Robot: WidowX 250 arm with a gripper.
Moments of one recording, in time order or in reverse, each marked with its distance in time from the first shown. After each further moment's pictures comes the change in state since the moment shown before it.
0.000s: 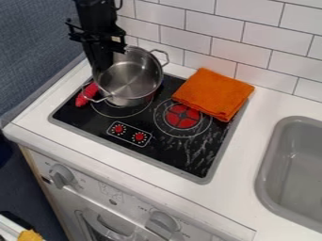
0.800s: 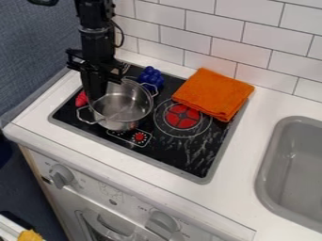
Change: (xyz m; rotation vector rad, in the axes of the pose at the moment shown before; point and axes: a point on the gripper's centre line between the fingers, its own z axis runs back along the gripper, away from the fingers) arm -0.007 0.013 -0.051 0.095 0.185 0.059
